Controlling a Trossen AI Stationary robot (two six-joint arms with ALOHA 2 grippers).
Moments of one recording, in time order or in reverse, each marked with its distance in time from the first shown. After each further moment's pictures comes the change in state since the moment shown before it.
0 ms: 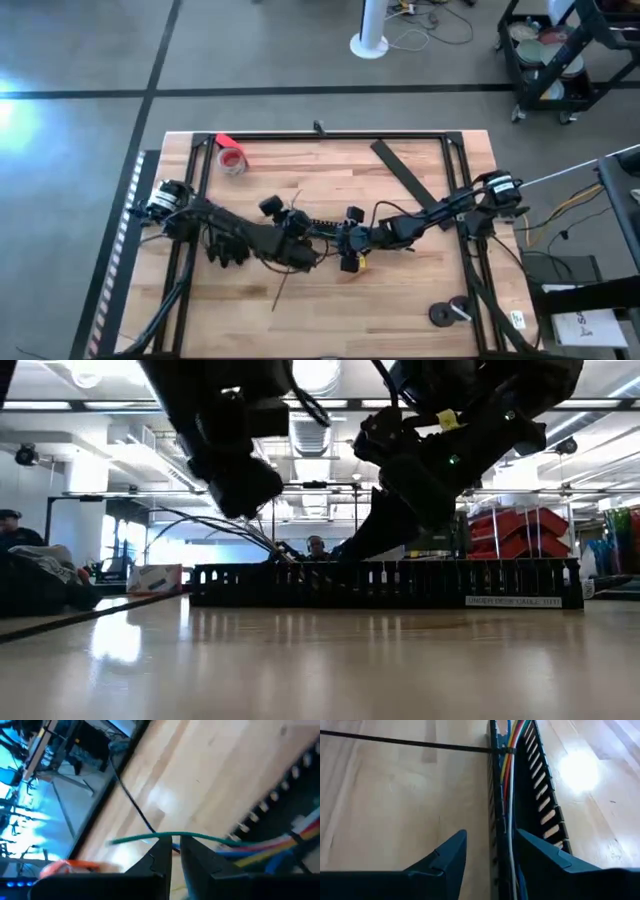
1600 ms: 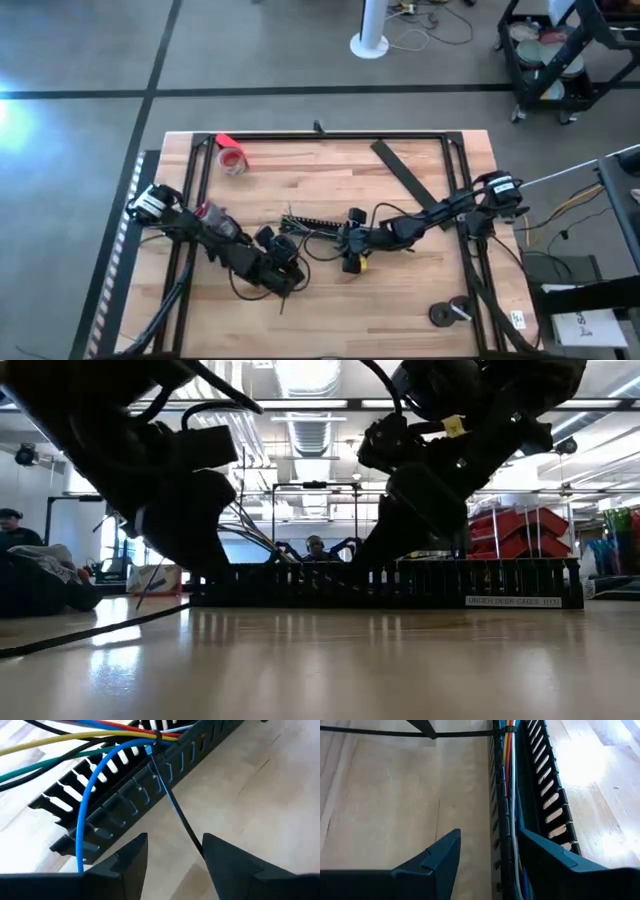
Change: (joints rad) left arm -0.214 -0.033 -0.363 0.623 0.220 -0.240; right arm 0.004 0.000 -0.004 -0.044 0.000 0.019
